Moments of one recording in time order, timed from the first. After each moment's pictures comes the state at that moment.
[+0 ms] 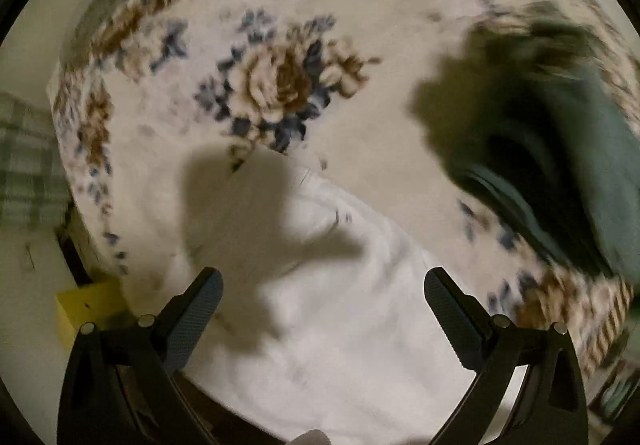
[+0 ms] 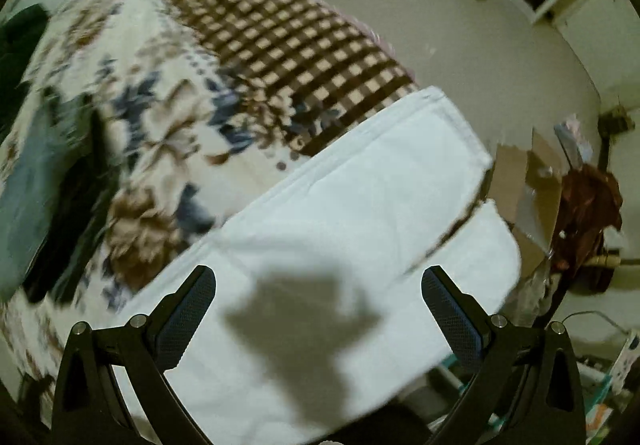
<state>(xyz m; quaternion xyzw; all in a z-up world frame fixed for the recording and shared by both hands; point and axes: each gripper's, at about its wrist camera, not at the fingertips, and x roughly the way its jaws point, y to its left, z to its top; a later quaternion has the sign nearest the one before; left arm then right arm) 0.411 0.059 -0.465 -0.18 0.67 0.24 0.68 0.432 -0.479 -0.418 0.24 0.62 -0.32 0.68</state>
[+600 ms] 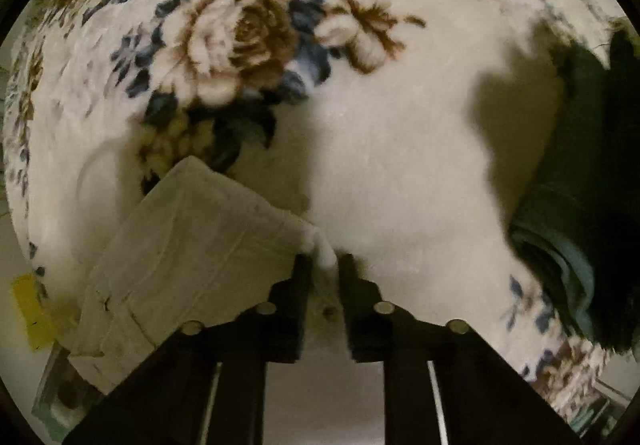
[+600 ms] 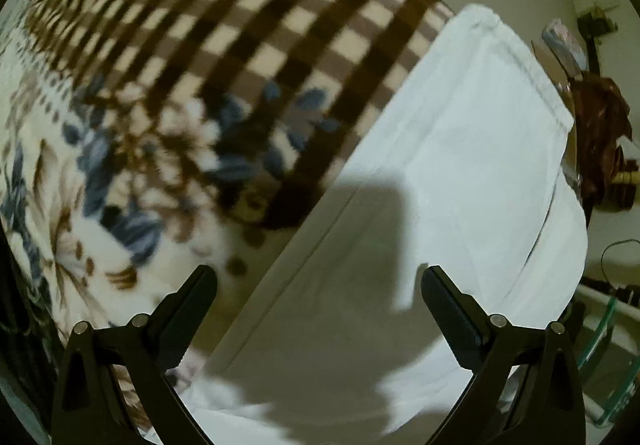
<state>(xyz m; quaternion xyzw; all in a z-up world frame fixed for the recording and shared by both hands) 0.406 0.074 -0.533 -0.25 0.65 0.21 0.68 0.490 -0.555 -0.581 0.36 0.63 -0.39 0.57</state>
